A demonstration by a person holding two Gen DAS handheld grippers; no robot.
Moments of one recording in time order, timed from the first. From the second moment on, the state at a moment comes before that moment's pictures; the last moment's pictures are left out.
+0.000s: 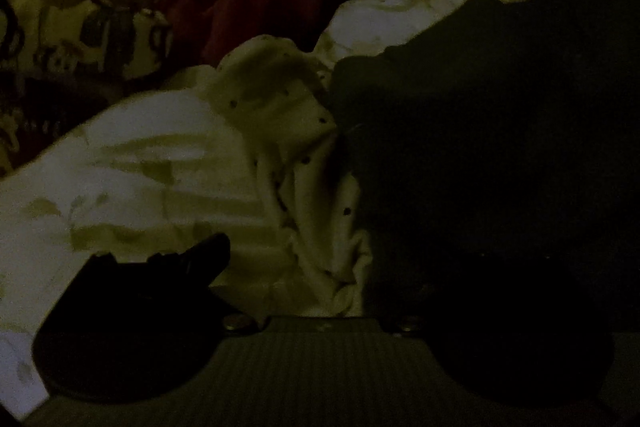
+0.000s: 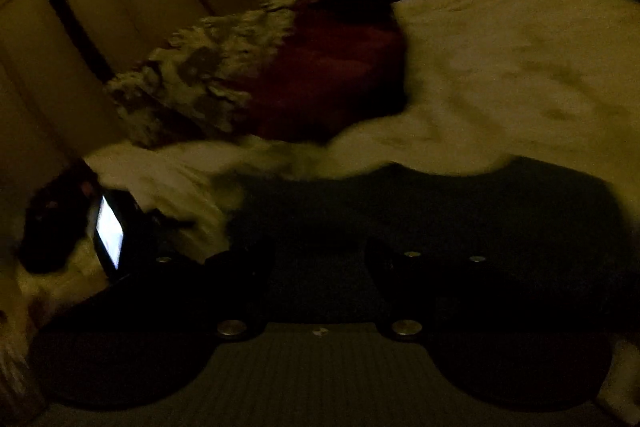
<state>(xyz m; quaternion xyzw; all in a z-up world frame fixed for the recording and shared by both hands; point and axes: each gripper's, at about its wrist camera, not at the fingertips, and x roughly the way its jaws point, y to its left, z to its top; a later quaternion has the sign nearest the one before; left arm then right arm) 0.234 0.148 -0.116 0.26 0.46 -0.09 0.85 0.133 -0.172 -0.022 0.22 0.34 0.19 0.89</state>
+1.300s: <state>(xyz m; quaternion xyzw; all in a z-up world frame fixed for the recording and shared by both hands) 0.234 0.162 -0.118 0.23 0.46 -0.12 0.85 0.087 -0.195 -0.026 0.29 0.27 0.14 0.91</state>
